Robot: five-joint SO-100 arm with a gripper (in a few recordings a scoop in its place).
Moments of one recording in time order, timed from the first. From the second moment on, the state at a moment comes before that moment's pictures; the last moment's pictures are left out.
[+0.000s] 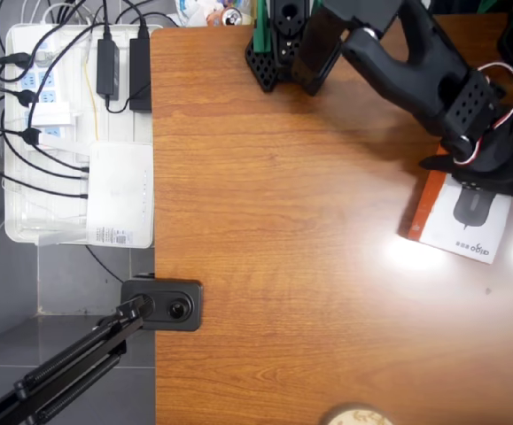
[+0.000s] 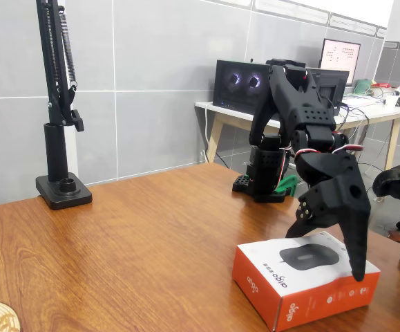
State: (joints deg) arm -58.3 86.8 111.2 6.0 14.2
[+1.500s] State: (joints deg) arm -57.3 89.0 83.1 41.3 15.8
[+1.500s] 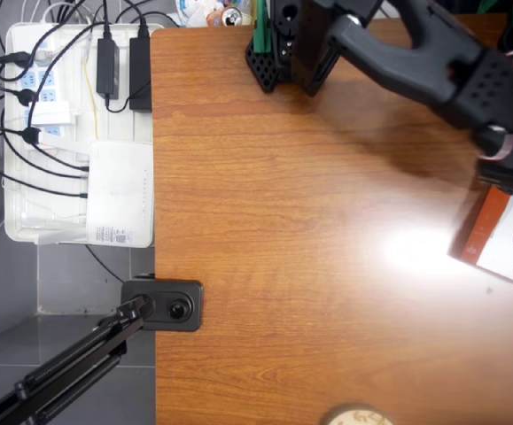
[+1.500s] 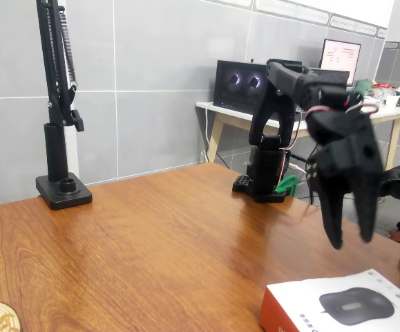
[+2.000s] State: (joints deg) arm -59.7 55.0 45.2 51.2 13.5
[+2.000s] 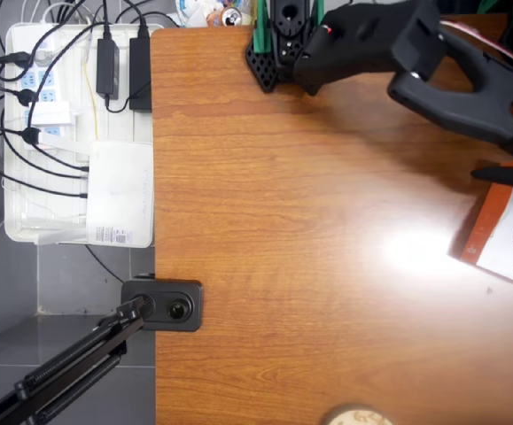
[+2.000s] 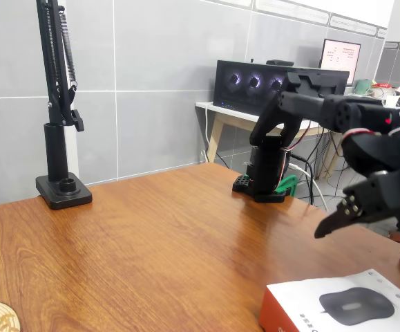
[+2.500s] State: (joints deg) arm -59.8 16.6 -10.7 76.9 13.3
